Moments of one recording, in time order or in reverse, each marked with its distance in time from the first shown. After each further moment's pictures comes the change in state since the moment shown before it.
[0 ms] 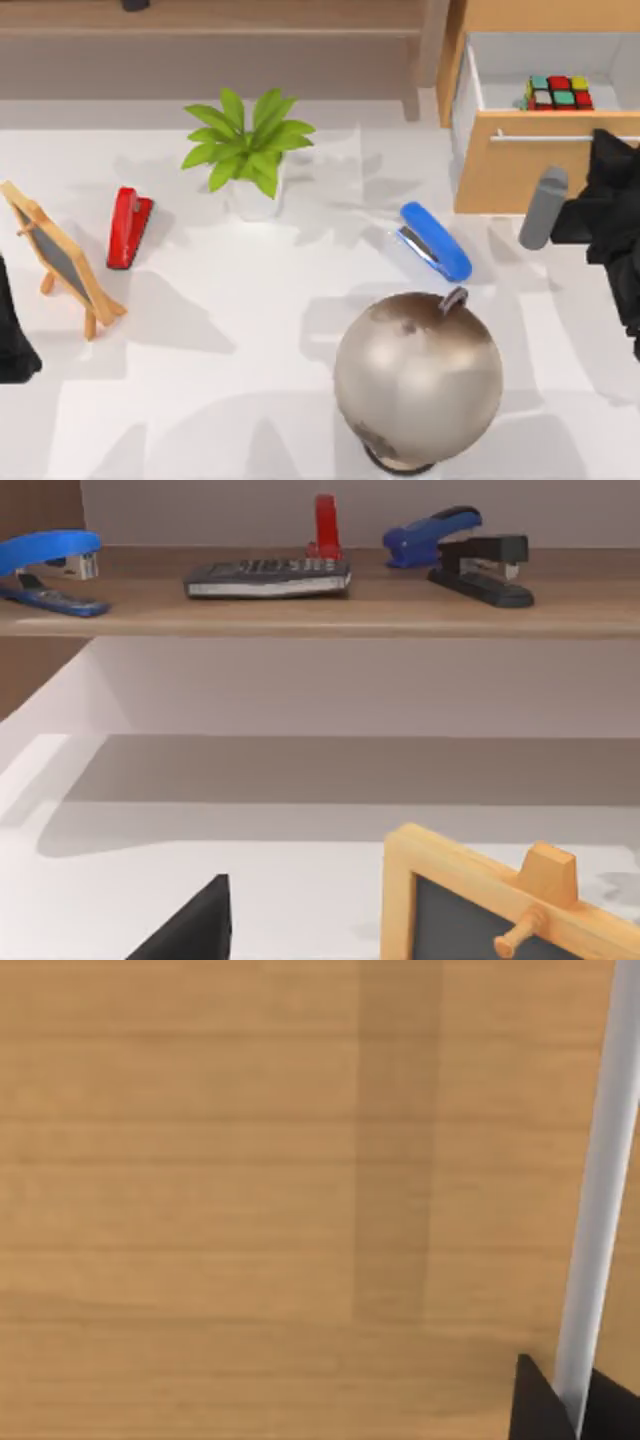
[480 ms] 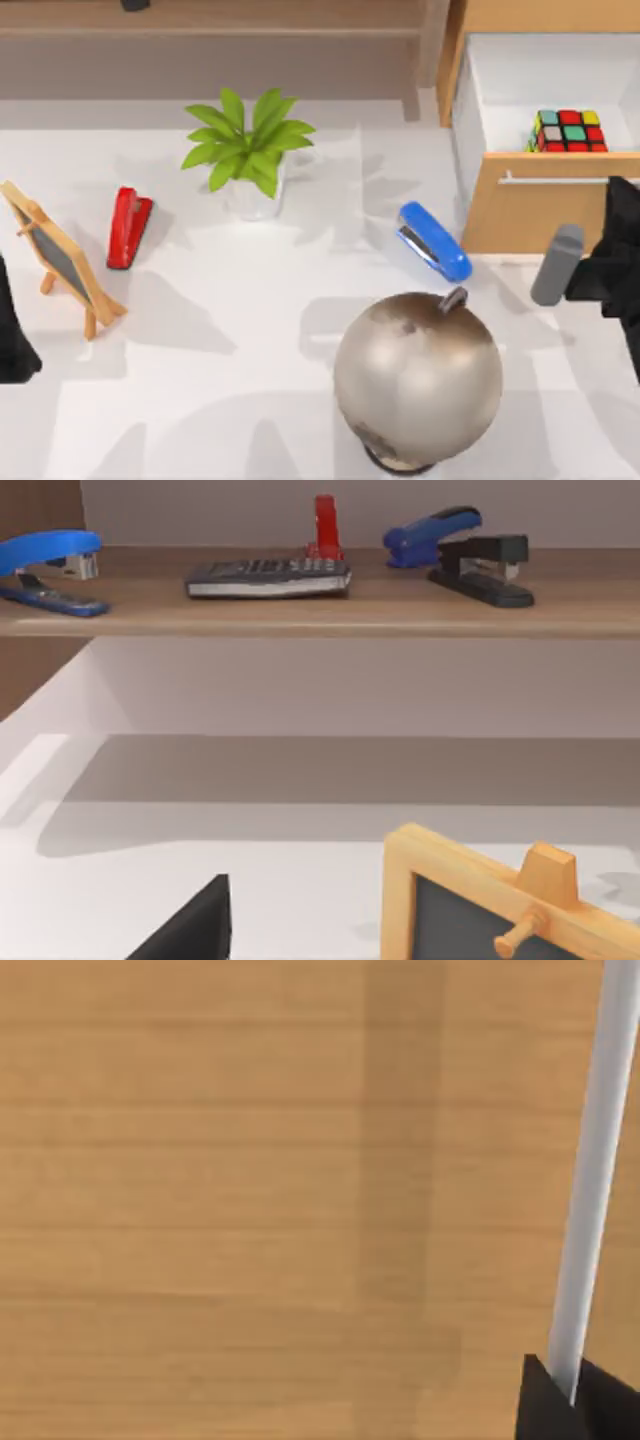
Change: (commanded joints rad) left arm 0.000 0.000 0.000 0.000 0.000 0.000; right arm 0.071 -0.064 -0.236 0.166 0.071 0.002
